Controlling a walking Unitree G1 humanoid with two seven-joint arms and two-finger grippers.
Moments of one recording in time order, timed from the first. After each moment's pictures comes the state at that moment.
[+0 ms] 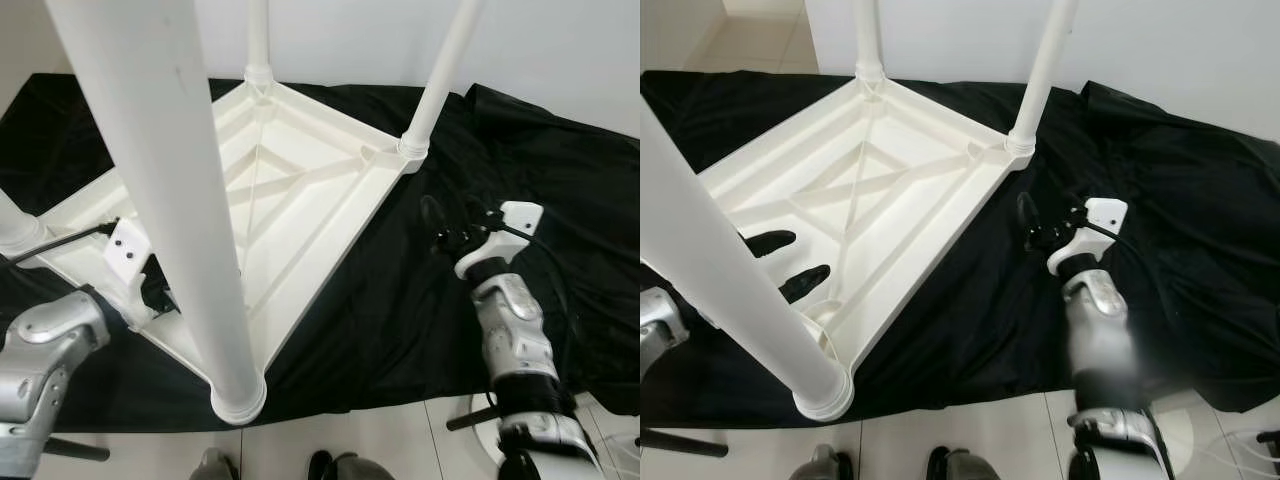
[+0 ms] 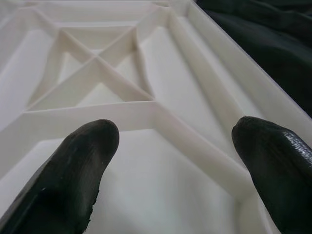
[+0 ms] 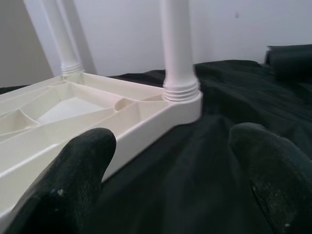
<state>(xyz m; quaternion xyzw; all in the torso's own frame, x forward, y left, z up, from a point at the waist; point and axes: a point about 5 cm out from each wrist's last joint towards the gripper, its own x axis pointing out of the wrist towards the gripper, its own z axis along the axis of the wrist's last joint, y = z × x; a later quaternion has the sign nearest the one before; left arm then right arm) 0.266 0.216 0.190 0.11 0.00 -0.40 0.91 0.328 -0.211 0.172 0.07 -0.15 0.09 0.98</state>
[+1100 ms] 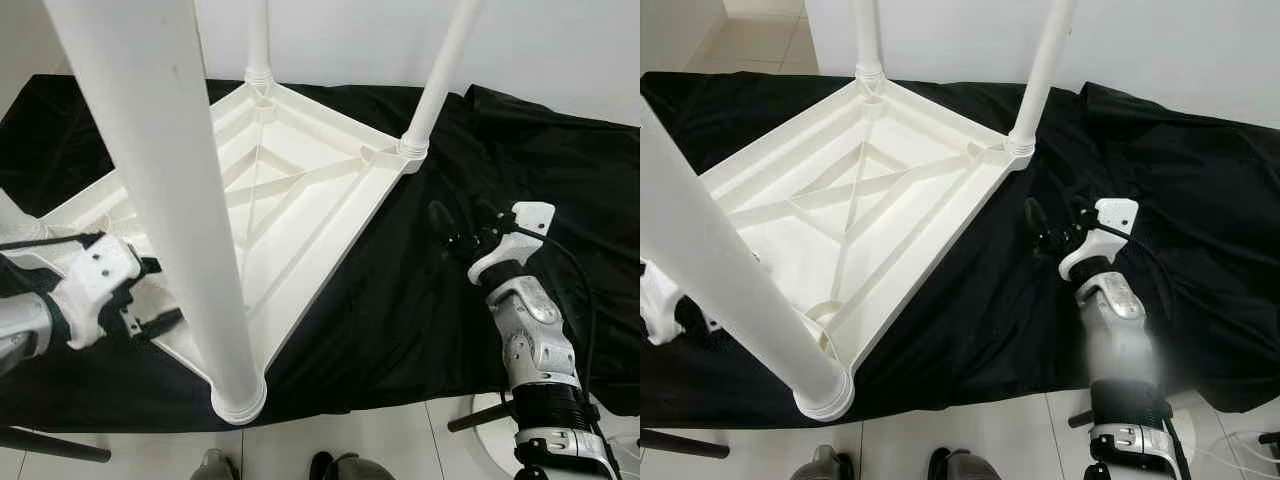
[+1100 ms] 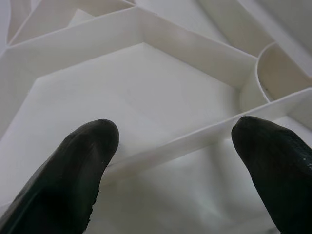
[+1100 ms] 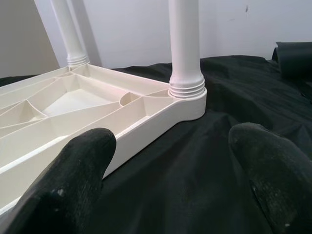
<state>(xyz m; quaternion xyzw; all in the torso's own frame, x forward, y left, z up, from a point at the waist) 0.252 0.238 0.185 0.25 0.12 -0.43 0.86 0.326 -0.211 0.180 0.06 -0.13 0.10 0.98</state>
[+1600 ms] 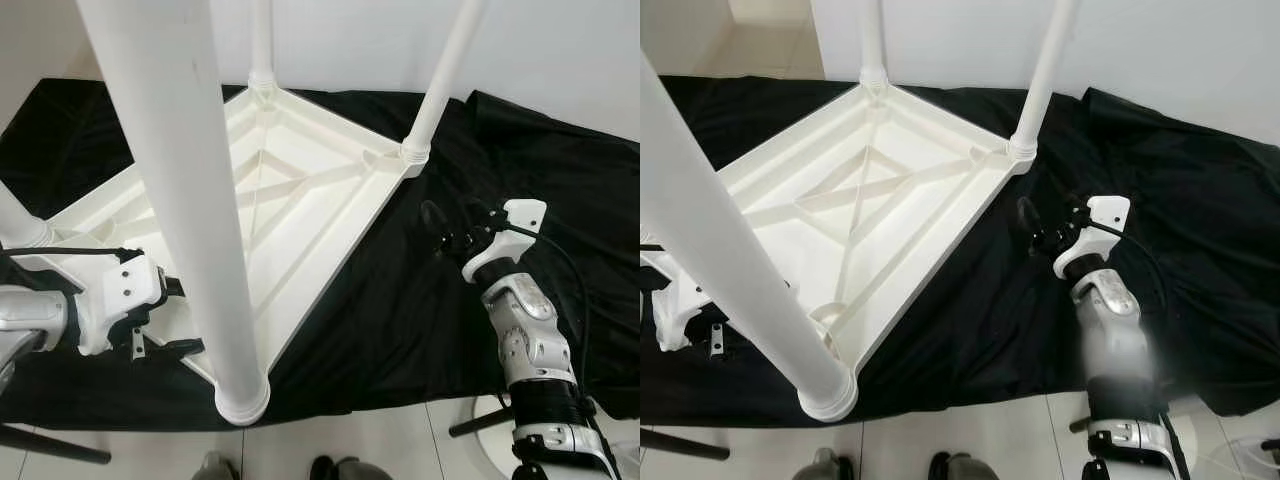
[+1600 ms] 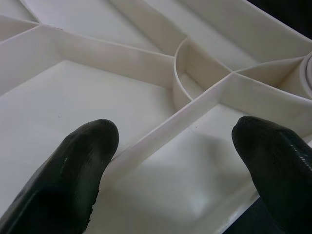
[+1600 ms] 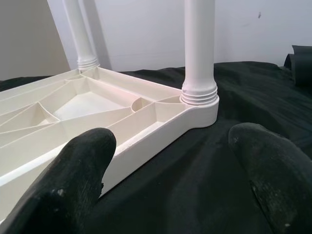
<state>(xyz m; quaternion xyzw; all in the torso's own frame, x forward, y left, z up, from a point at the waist) 0.258 0.228 0.178 0.28 0.14 -0.57 0.76 0.330 -0.205 0.184 0.05 -0.13 0.11 0.98</state>
